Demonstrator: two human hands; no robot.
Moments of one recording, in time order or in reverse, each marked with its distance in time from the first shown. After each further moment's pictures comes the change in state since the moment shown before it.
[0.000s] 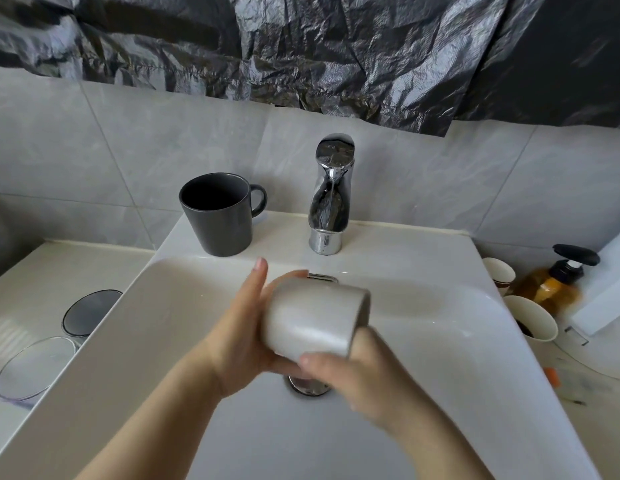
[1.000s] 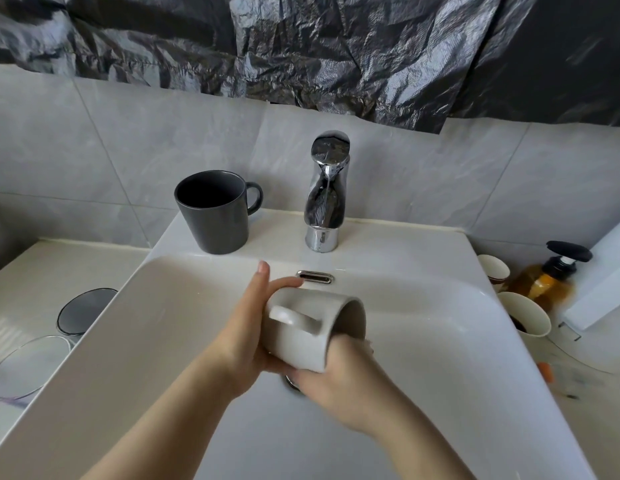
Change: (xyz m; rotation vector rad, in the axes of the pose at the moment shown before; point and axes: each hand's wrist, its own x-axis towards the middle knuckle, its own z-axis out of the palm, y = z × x) left_hand 0.005 -0.006 0.005 0.042 0.163 -0.022; right_hand 0.003 0.007 0.004 -0.512 0.014 0.034
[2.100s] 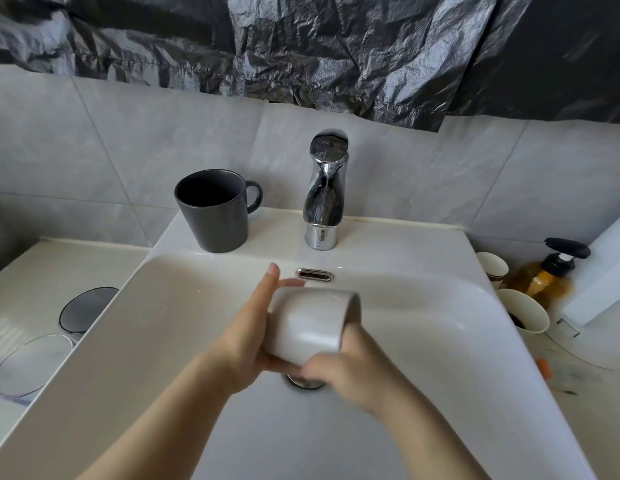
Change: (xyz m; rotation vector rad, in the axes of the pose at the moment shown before) left_hand 0.002 -0.004 0.001 0.058 -0.053 -0.019; right_hand 0.004 0.003 -0.005 0.500 -0.071 0.063
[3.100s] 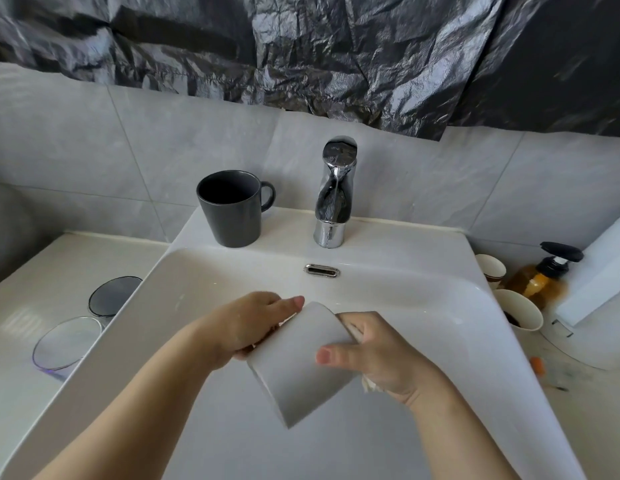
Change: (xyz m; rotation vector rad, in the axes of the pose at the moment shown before) left_hand -0.021 0.021 -0.017 0.662 0.117 -0.104; right_hand -0.019 -0.013 -0.021 0.102 -0.224 -0.104
